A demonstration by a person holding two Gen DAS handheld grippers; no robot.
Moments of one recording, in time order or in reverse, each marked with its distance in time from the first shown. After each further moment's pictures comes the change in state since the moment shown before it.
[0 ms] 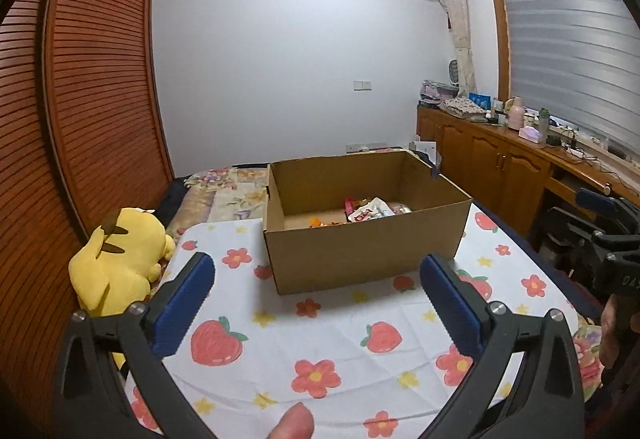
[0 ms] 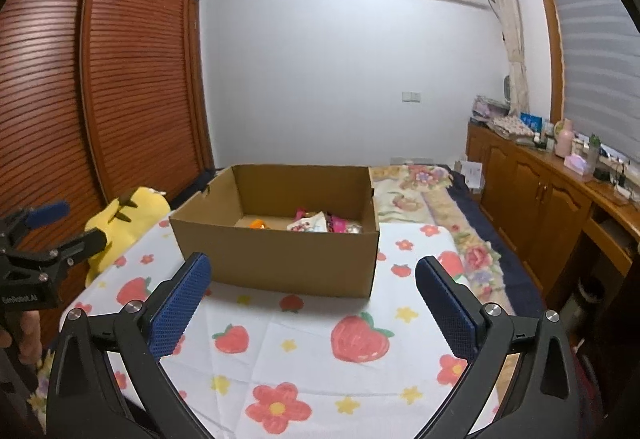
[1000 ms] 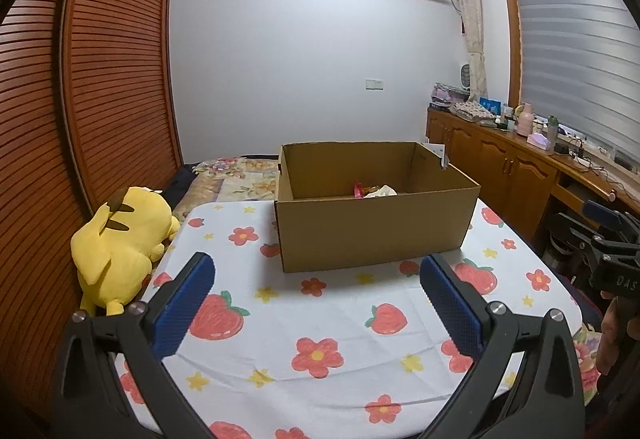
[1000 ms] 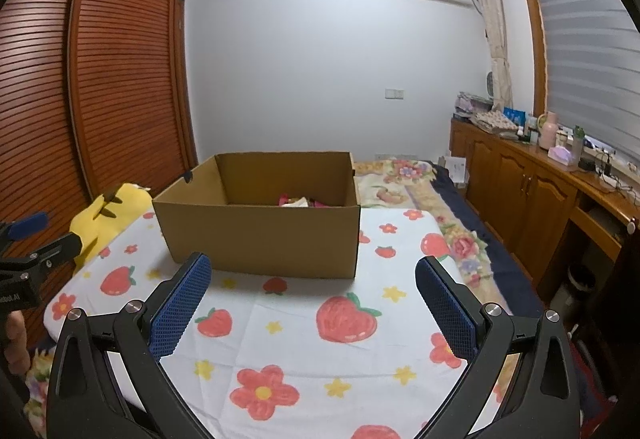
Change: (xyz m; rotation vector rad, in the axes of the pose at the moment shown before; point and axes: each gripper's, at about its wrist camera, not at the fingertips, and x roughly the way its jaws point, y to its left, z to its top) left arm -0.005 0.004 -0.029 -0.055 0.008 0.022; right arm -0.003 -0.004 -0.023 0.012 0.007 -0.050
